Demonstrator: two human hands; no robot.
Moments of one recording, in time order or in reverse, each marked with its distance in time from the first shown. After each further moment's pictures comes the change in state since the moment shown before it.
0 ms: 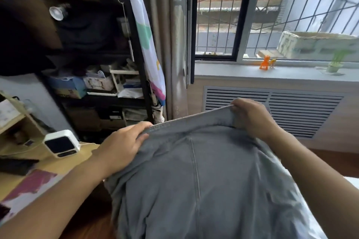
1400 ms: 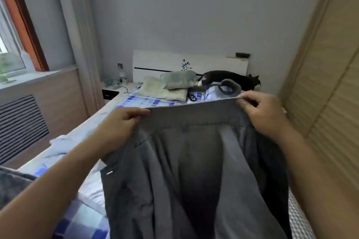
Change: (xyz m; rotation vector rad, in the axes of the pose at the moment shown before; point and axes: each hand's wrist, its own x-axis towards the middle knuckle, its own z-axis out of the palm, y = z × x) left_hand -0.456 0.522 0.023 -0.778 -0.775 0.984; right_hand -0.794 -0.510 -0.446 -0.638 0.844 1.154
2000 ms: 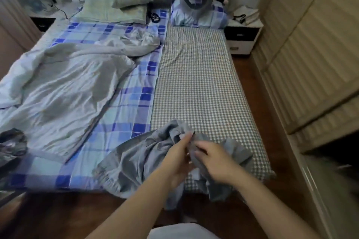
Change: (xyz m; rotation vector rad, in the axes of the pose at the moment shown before) left_hand -0.073 -0.030 0.414 -0.919 -0.548 -0.973; right_hand -0.220 0.190 0.036 0.205 -0.783 0.728
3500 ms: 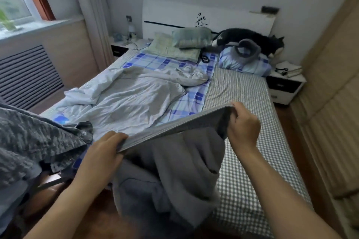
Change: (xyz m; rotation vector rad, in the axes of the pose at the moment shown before) left_hand -0.251 0.059 -0.289 1.324 0.911 0.958; right_hand 0.053 -0.165 0.063 -0.349 1.133 -0.560
